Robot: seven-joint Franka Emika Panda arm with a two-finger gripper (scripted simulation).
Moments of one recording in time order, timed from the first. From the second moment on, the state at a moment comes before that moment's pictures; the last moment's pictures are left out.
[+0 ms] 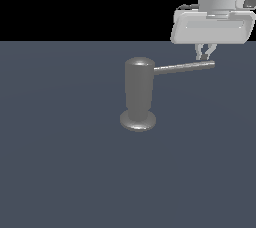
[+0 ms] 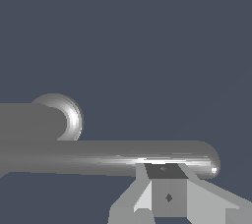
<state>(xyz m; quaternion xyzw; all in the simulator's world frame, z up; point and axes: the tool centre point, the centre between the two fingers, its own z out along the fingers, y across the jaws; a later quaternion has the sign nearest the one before) 0.003 -0.225 0.243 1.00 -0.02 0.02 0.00</state>
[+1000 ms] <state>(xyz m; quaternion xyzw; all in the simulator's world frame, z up) 0.064 -0.216 0.243 1.00 -0.02 0.02 0.00</state>
